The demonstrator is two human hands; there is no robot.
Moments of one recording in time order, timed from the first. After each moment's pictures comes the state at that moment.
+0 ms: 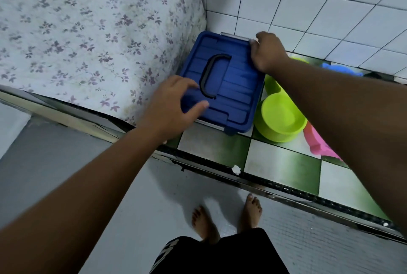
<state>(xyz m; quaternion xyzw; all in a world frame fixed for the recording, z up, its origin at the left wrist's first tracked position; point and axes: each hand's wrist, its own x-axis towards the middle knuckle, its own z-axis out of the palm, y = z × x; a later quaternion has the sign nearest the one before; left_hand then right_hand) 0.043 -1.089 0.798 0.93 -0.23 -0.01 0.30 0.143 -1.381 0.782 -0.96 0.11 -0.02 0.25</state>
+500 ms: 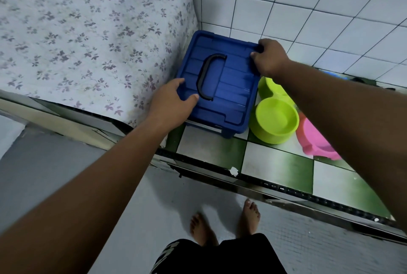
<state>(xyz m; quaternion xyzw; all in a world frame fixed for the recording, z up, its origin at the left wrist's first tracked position) 0.048 -1.105 0.817 0.91 -0.04 -0.10 0.39 0.123 -1.388 0.810 -0.93 0.15 -0.03 0.33</state>
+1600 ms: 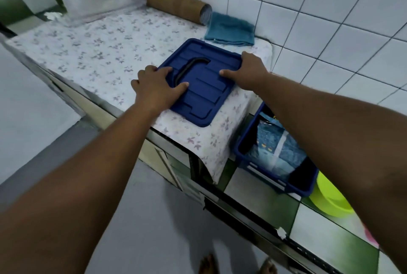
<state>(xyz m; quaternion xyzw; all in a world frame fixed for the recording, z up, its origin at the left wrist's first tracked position) 0.161 -0.921 0.863 0.98 0.10 0.06 0.19 0.236 -1.167 0.873 -0.95 -0.04 0.01 0.31</state>
